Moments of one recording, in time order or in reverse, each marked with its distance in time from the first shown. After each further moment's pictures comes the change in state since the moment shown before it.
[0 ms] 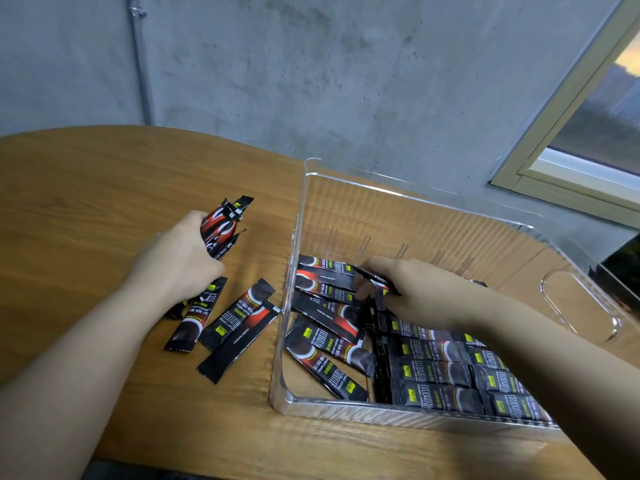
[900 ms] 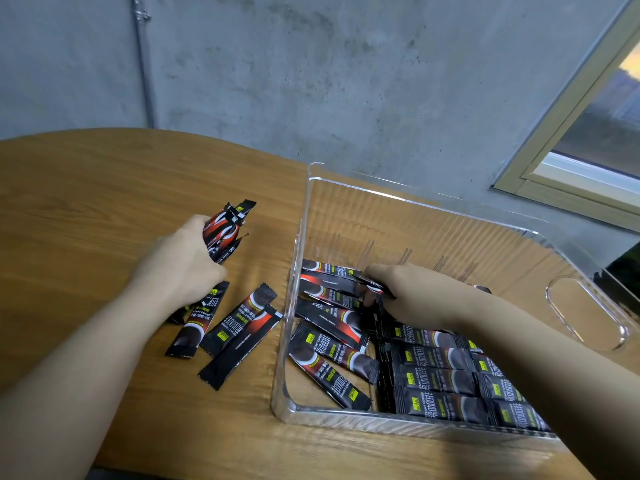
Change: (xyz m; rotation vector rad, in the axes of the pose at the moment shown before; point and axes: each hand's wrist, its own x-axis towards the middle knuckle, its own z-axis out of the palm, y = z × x) left_hand -0.002 0.001 -0.001 -0.008 0.002 0.013; right_hand 0.015 0.005 0.004 -0.071 -0.032 0.011
